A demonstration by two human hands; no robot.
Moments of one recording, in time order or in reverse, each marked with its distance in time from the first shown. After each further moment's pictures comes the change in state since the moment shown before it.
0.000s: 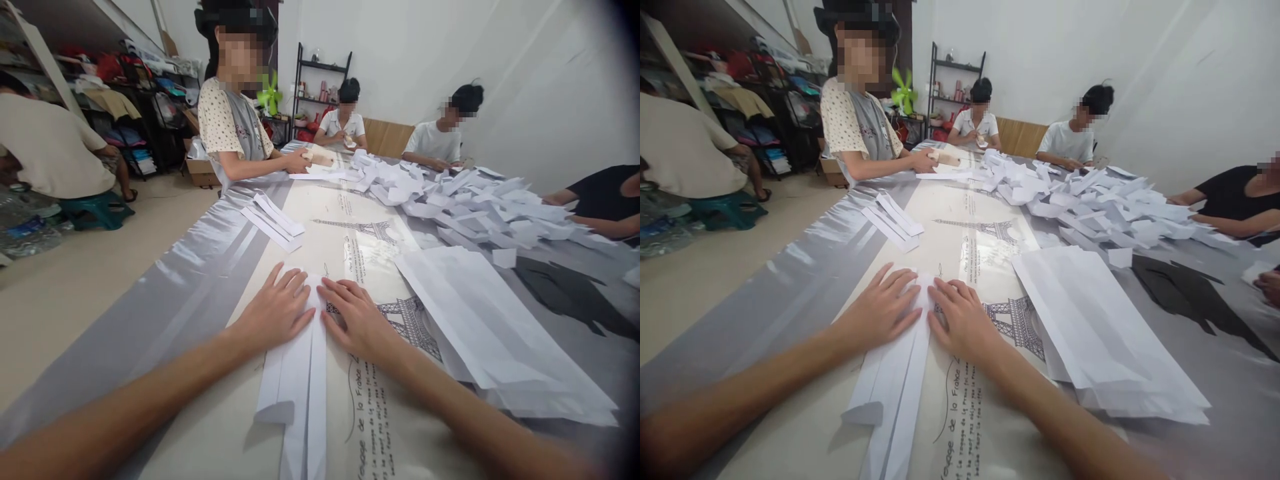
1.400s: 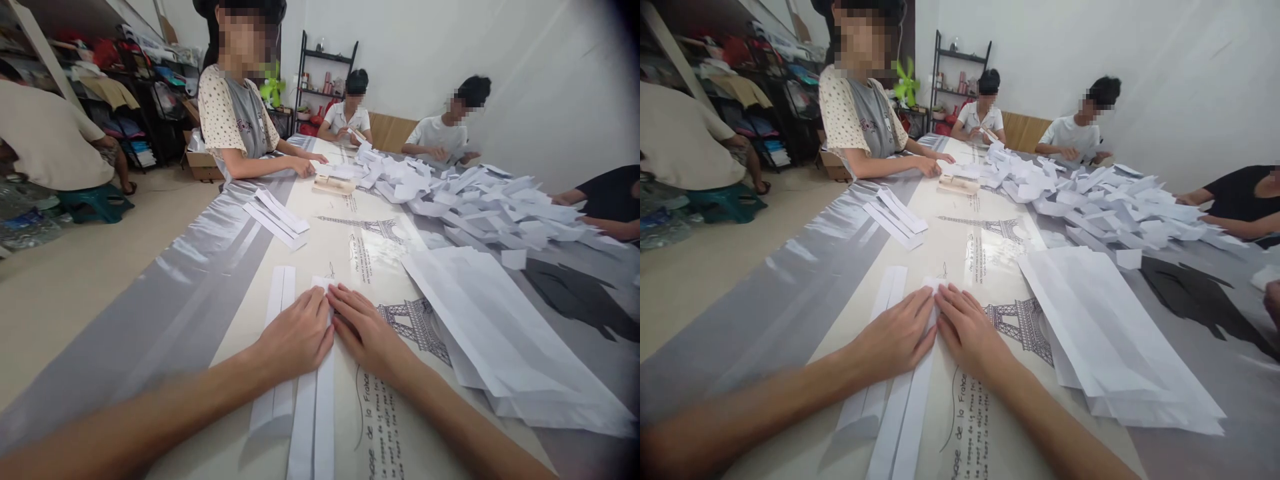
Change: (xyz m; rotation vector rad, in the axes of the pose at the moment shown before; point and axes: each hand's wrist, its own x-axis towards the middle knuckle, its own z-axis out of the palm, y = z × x) left_hand 0.002 0.039 -0.001 -0.078 0.030 -0.003; right_hand -0.013 -0.001 0.005 0.229 -0.015 0.048
